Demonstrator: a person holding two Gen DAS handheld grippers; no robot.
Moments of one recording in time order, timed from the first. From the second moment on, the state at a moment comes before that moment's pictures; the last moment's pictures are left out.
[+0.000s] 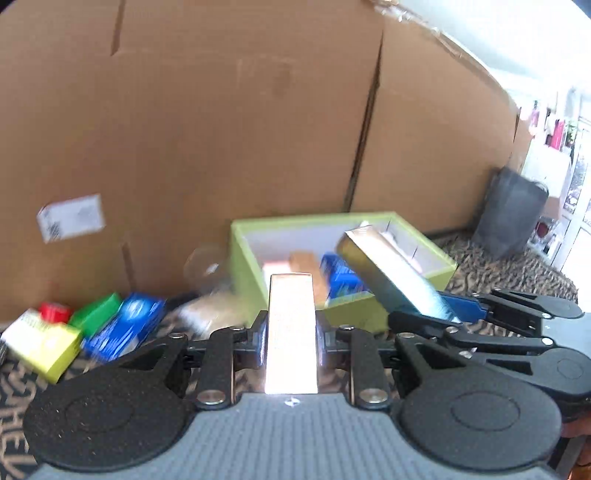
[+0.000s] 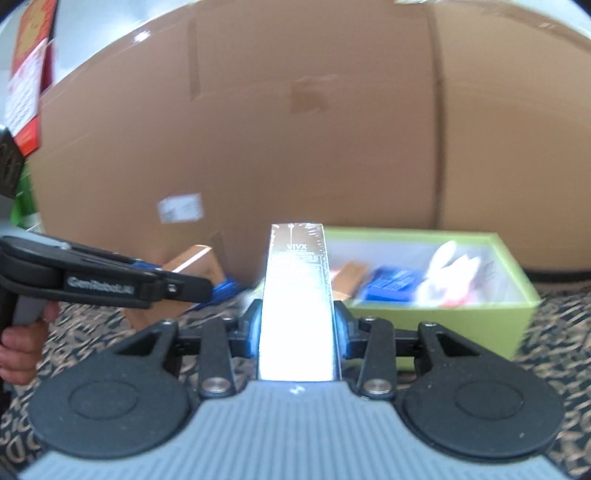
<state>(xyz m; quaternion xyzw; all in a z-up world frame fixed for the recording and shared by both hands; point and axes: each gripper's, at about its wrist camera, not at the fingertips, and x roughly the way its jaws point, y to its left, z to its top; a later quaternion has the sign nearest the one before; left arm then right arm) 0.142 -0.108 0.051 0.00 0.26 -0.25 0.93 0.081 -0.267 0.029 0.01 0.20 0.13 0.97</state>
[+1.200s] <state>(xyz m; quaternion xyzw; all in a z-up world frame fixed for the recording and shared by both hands) 0.238 -0.176 0.016 0.00 0.24 -0.20 0.95 0.221 -0.357 -0.015 -0.02 0.21 -0.04 0.98</state>
